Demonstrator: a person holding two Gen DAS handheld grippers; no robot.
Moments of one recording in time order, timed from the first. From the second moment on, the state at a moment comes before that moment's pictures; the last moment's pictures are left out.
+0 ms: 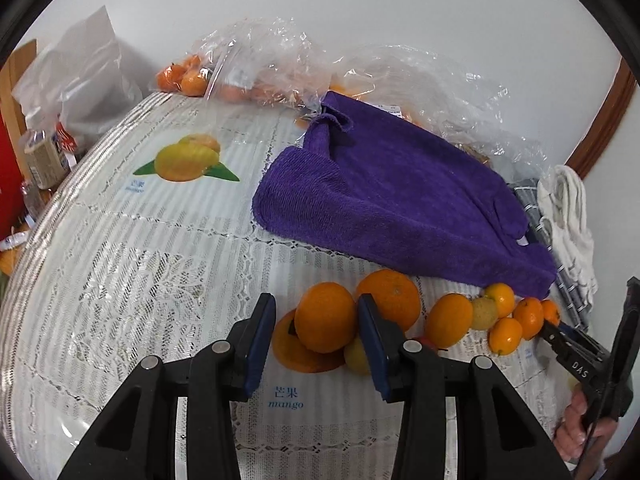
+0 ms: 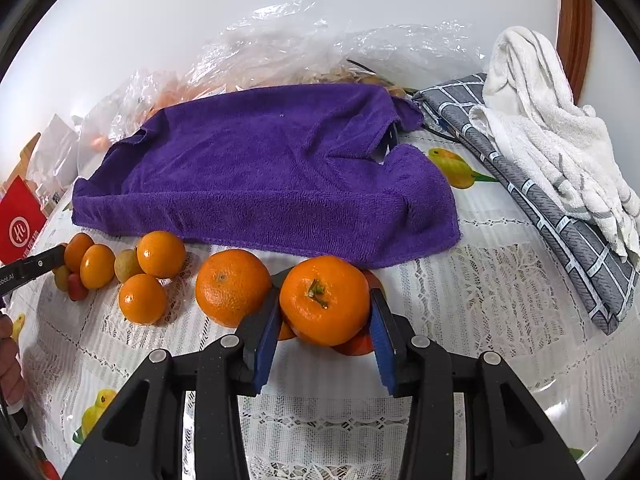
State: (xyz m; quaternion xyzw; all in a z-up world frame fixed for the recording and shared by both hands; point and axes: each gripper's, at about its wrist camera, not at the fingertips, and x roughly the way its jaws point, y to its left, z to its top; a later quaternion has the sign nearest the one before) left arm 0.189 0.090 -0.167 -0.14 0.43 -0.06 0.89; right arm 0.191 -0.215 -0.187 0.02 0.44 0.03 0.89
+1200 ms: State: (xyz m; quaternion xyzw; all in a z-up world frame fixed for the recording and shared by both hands) left arm 0.180 0.095 -0.139 -0.11 0.39 -0.02 0.92; right arm 0.178 -0.202 -0.158 0.03 0.38 0.07 0.92
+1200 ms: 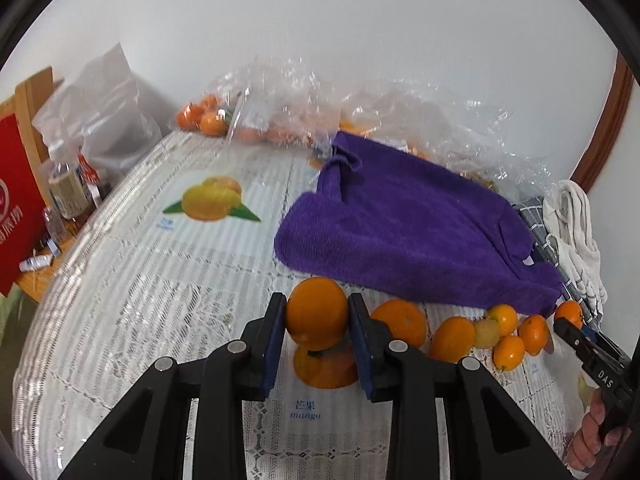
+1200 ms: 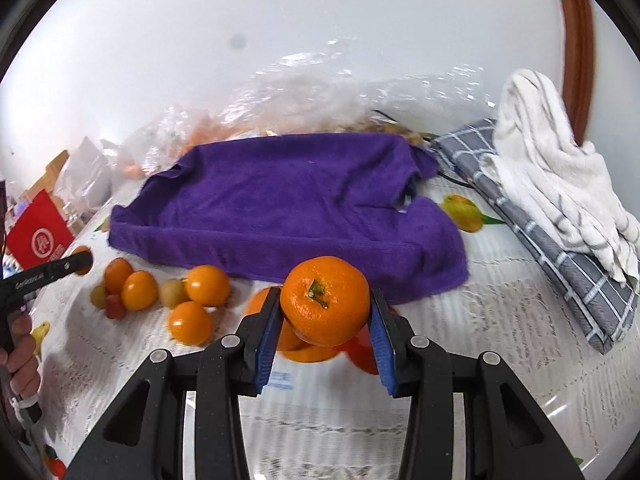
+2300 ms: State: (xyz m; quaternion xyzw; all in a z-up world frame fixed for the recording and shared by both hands) left arm 0.245 0.037 -0.049 -0.08 0.34 -0.06 0.93; right arm 0.246 -0.207 -0.093 0.06 0.38 0.04 0.92
